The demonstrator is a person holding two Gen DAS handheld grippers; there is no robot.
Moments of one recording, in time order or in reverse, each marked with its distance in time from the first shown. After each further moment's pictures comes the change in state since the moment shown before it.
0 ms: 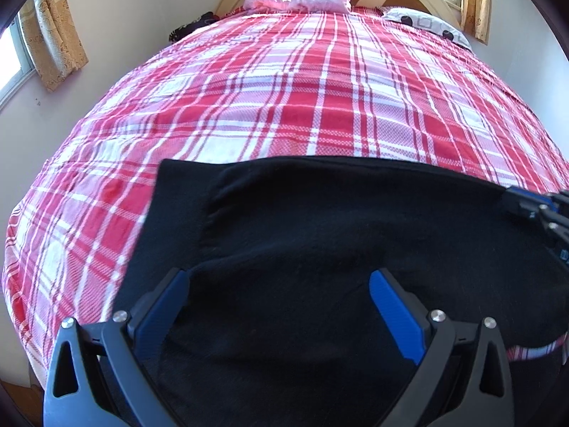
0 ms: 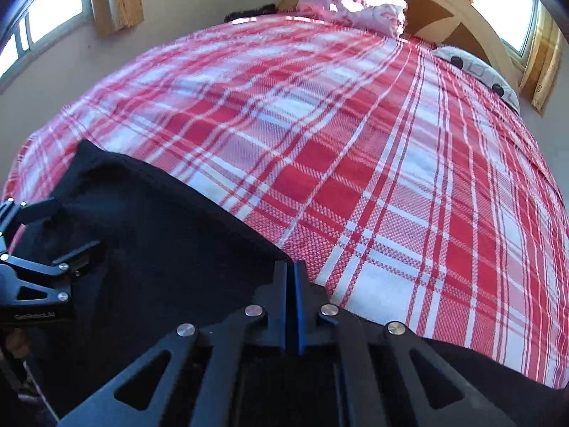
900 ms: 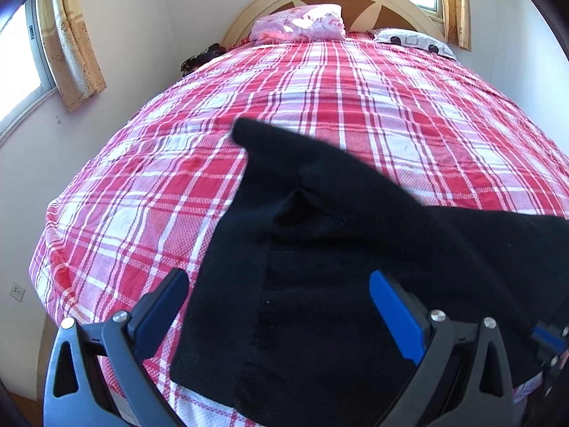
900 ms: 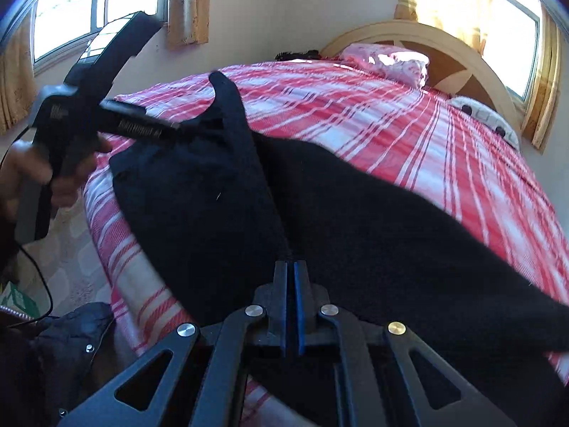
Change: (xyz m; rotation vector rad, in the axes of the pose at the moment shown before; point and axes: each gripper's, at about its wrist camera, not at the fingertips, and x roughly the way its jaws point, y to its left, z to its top) left arm -0.060 0.051 -0.070 0.059 -0.125 0.023; right arm -0.108 0.116 -0.175 -0.121 -0.183 0.051
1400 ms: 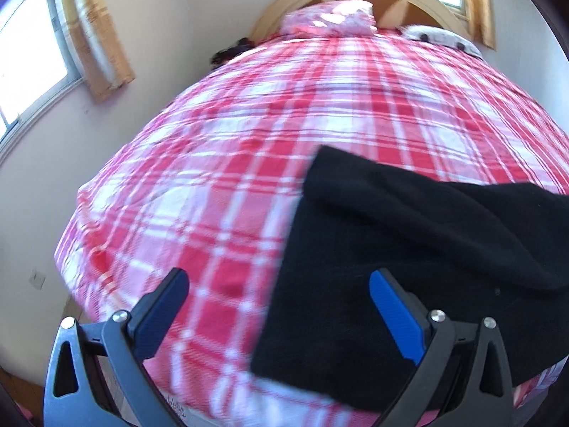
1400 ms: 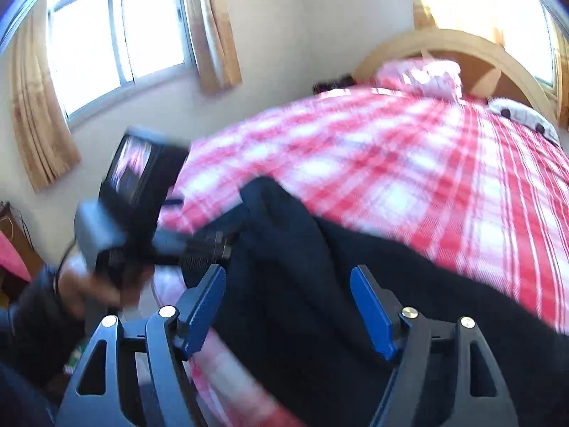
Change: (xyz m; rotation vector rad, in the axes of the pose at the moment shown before) left arm -0.005 0.062 -0.021 -0.055 0.005 0.115; right arm -0.004 0.017 0.089 0.080 -0.161 0.240
